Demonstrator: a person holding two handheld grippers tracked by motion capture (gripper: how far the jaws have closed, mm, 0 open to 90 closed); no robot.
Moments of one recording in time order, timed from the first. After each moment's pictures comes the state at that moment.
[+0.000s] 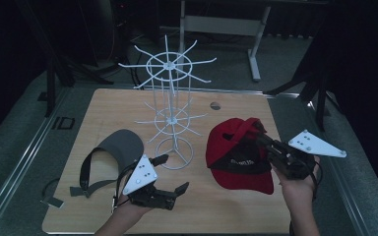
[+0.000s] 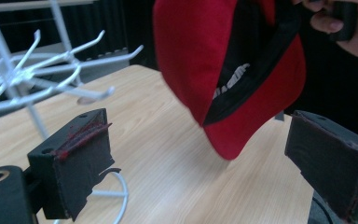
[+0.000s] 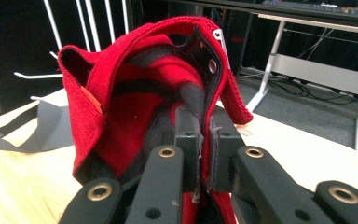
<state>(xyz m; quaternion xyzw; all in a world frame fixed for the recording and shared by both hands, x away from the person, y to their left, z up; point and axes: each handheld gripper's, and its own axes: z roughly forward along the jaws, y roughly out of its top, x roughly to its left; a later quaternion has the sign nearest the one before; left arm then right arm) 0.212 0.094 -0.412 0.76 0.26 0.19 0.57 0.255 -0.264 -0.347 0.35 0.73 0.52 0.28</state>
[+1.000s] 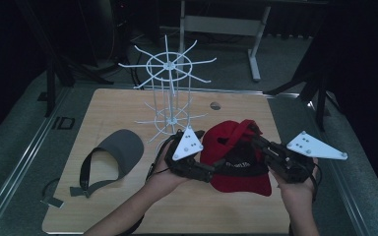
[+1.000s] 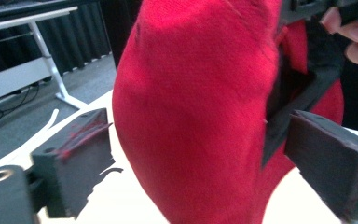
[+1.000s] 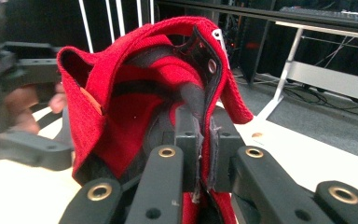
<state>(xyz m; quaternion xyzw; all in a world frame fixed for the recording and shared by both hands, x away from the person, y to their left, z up) 0.271 0.016 -0.377 0.78 0.22 0.20 0.55 0.244 -0.254 -0.337 0.33 0.73 0.53 0.27</state>
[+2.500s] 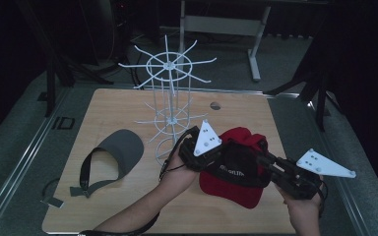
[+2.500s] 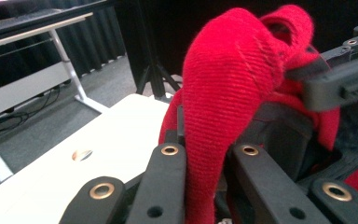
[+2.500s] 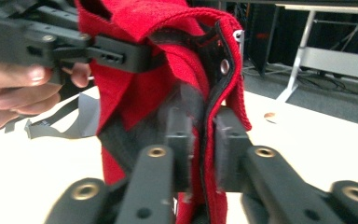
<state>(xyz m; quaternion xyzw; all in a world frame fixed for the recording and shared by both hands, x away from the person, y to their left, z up) 0.268 -0.012 -0.353 0.78 0.22 0.24 0.53 0.223 -0.278 -0.366 0.34 0.73 0.55 0.23</state>
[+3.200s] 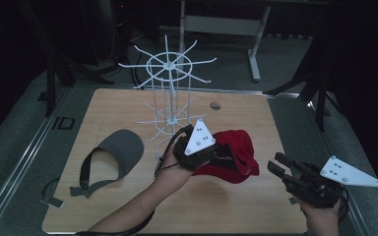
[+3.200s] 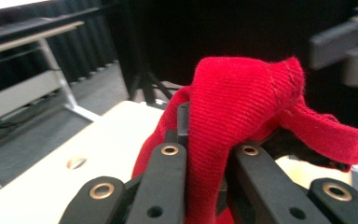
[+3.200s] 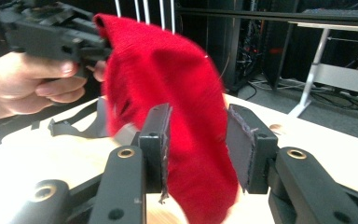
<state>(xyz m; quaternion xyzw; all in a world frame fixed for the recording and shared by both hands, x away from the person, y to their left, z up) 0.269 0.002 -0.351 0.78 0.19 0.21 0.55 0.208 -0.309 -0.355 0.31 0.73 0.57 0.22</state>
